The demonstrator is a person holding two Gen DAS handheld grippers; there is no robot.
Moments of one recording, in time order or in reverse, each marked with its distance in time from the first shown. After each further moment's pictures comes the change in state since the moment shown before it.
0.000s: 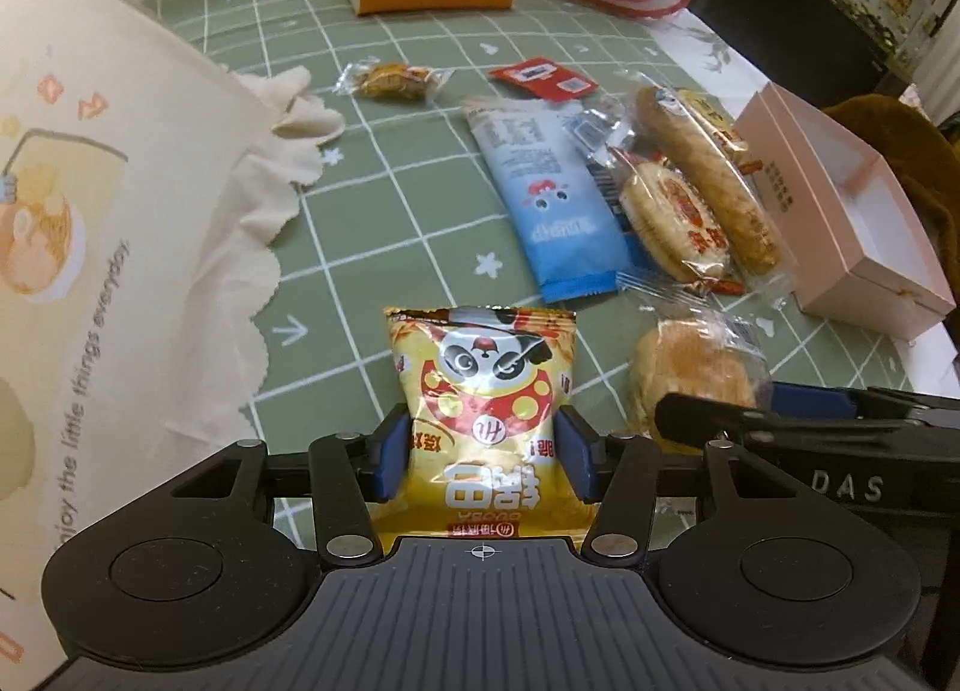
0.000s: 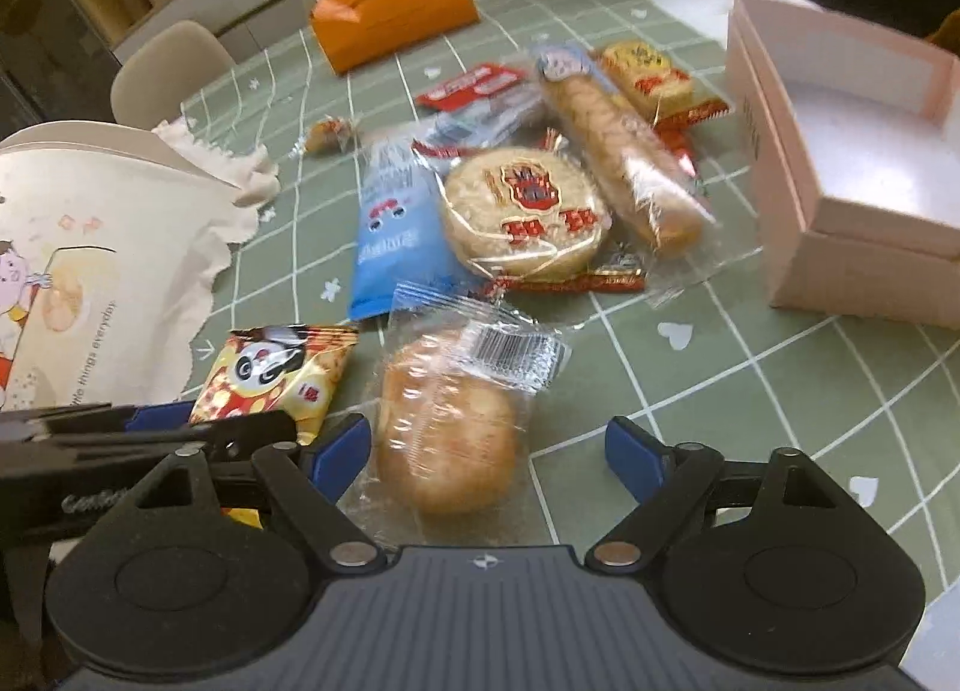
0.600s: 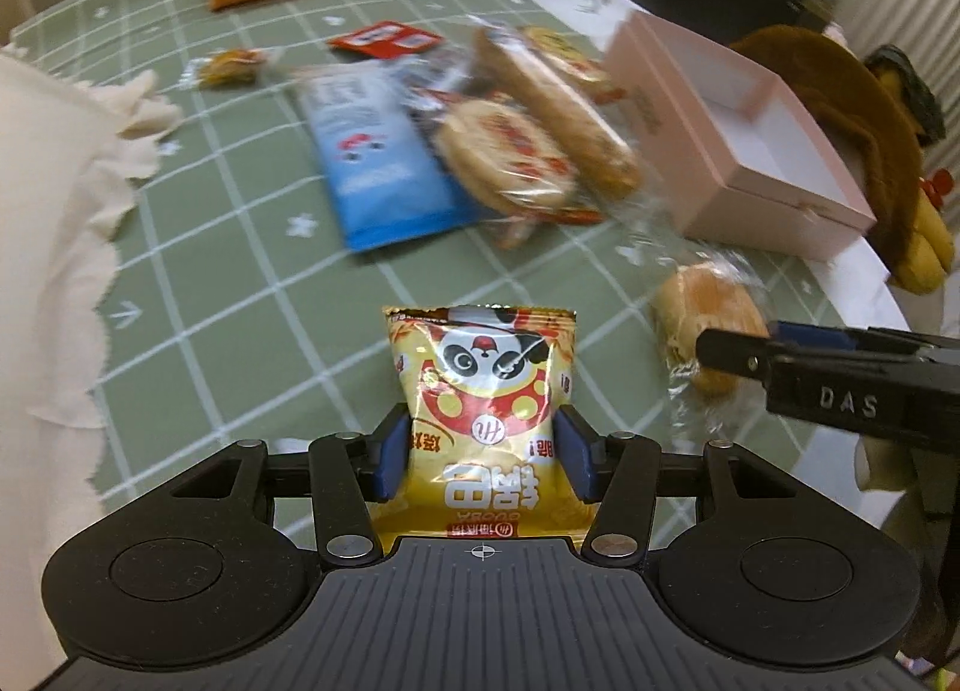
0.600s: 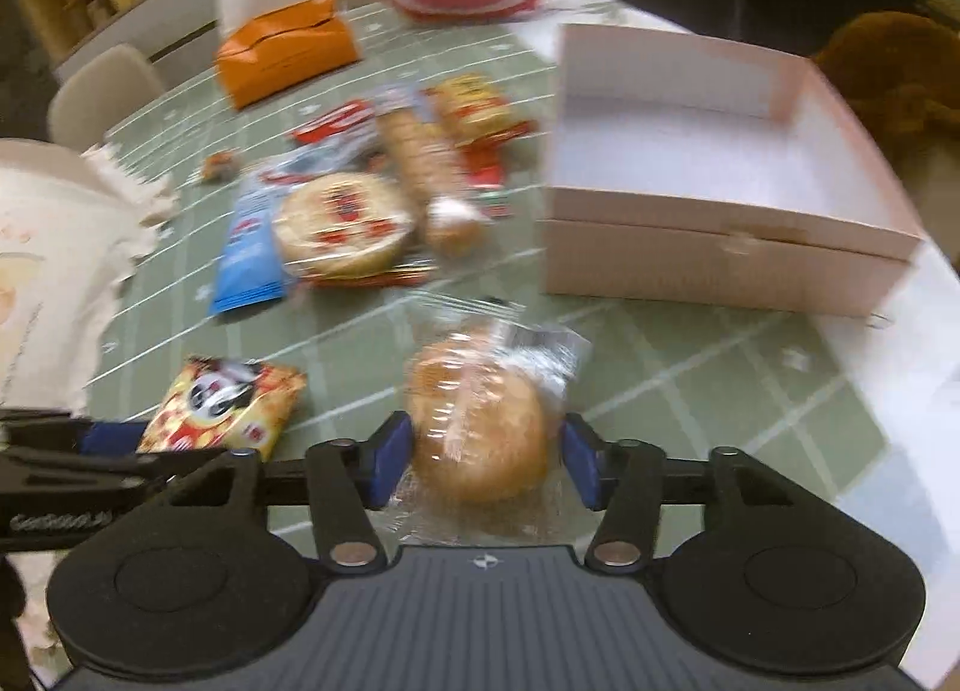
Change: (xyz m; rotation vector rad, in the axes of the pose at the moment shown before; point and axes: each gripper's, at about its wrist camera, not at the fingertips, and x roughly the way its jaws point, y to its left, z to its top) left arm 0.006 -0.070 -0.021 0.135 0.044 -0.115; right arm -0.050 -0.064 -0.028 0.027 -0.087 -0.185
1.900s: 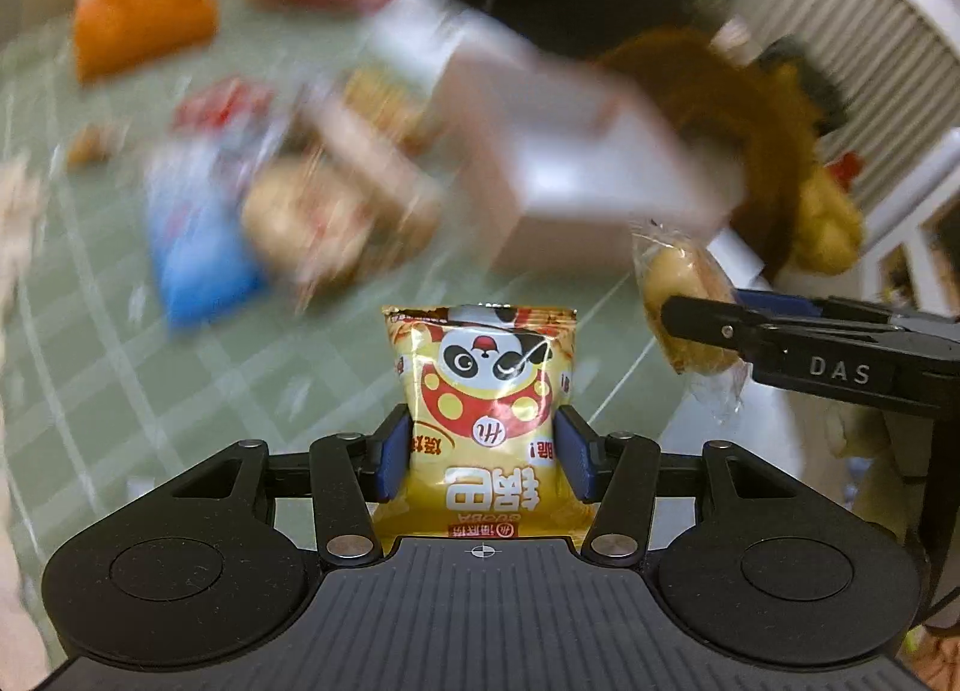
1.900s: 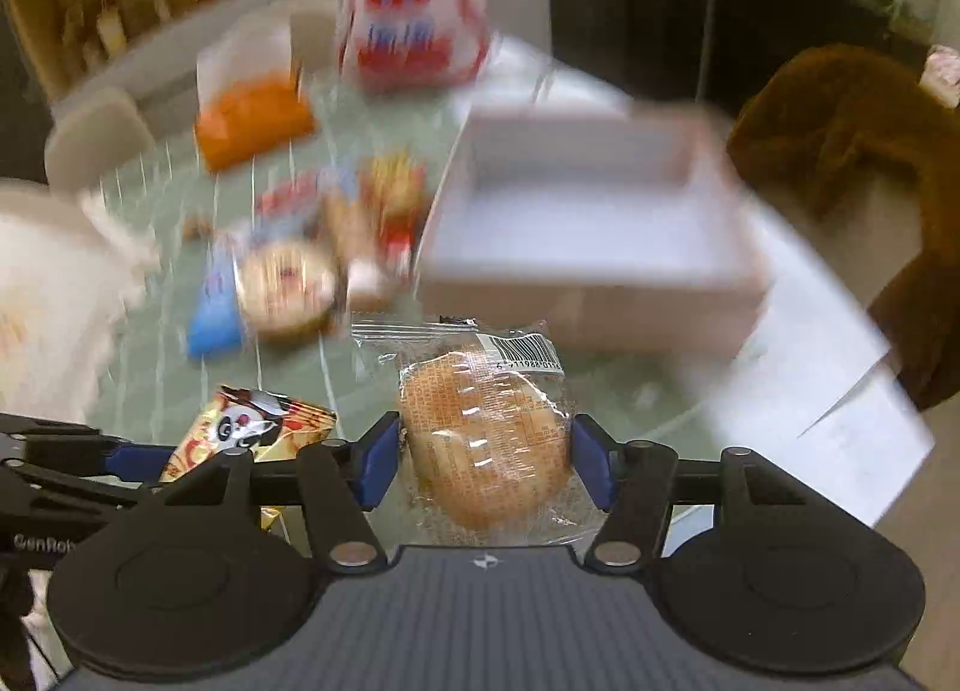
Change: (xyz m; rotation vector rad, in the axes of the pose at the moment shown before) left arm -0.039 -0.066 0.029 0.117 -0.083 -0.188; right arm -0.076 -0.055 0.010 0.009 -0.130 -0.011
